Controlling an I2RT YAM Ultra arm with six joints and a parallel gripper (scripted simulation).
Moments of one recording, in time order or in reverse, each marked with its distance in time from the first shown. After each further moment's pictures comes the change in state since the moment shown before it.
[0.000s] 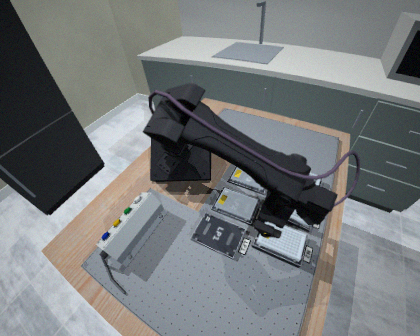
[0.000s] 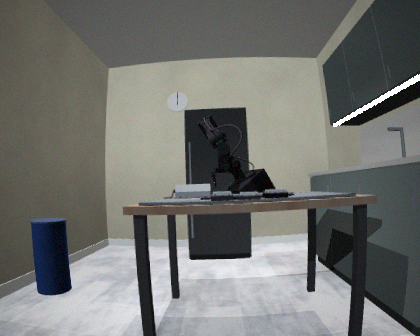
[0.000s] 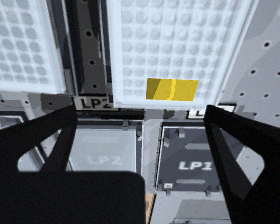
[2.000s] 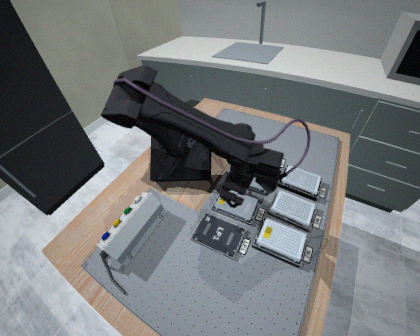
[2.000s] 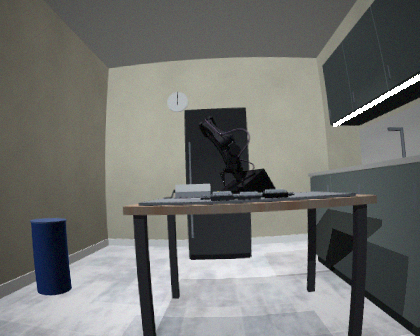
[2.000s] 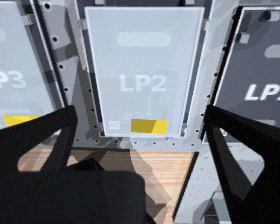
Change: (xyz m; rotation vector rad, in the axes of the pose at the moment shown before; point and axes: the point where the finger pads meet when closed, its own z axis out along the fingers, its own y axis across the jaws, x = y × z) arm 0.117 0.051 0.002 0.005 -0.037 0.007
